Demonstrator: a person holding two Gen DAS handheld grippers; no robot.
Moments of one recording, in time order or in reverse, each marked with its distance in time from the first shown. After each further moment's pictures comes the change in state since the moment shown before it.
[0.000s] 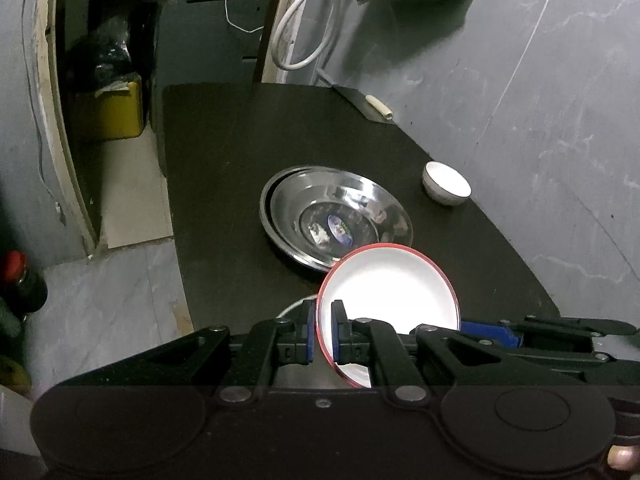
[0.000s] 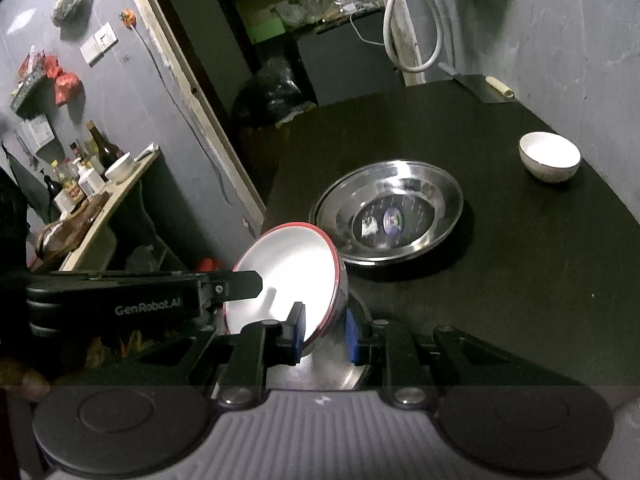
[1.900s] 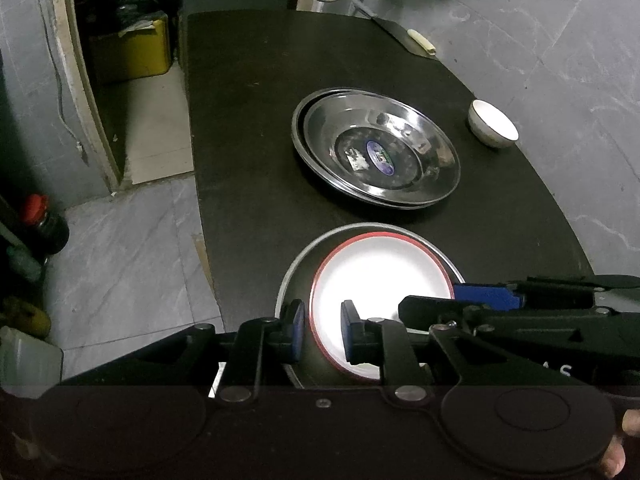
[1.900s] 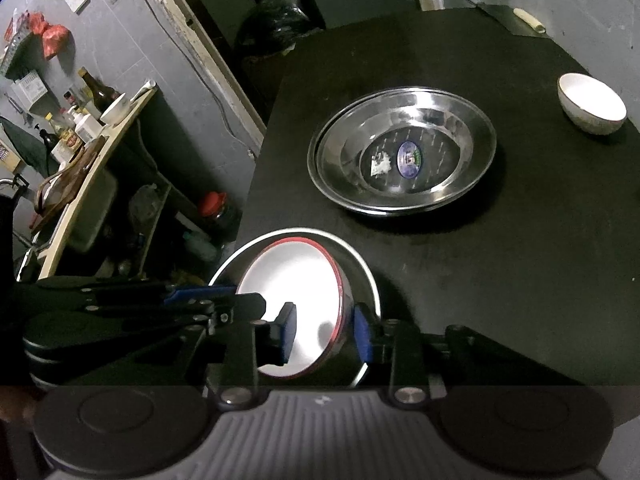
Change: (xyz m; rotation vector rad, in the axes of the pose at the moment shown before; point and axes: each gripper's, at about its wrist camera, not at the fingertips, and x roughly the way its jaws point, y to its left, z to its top) left arm 0.034 0.002 -0.014 -0.064 0.195 0.096; right arm 0.044 -0.004 0.009 -0.004 0.233 0.037
